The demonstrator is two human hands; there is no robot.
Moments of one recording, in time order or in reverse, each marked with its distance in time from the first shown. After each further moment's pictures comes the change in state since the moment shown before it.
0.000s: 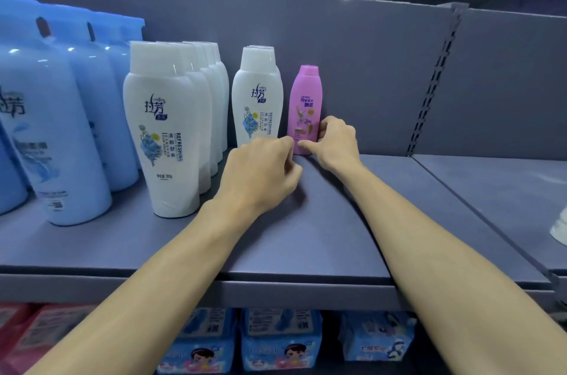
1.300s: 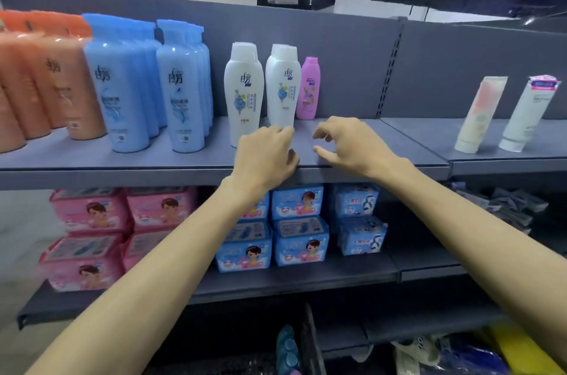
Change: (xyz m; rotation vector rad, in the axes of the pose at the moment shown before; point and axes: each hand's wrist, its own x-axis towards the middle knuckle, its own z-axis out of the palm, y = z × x) left_hand -0.129 -0.006 -0.108 0.109 0.045 0.179; right_hand -0.236 -0.108 -0.100 -0.559 -0.117 -0.520
